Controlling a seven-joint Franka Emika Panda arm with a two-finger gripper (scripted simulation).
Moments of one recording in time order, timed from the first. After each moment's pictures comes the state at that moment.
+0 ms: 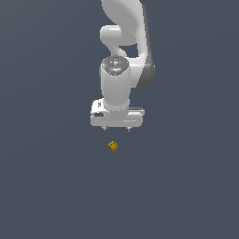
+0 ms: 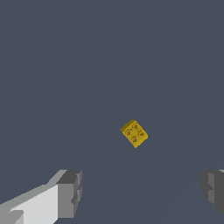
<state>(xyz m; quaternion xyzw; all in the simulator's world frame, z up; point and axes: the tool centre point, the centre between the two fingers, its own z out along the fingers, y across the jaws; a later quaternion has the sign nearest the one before) 0.006 -0.011 0.169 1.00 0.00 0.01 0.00</state>
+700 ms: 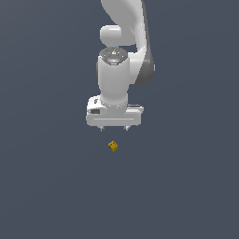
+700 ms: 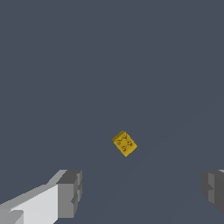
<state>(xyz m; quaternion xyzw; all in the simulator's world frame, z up) 0.021 -0.022 0.191 1.00 0.01 0.04 0.02</state>
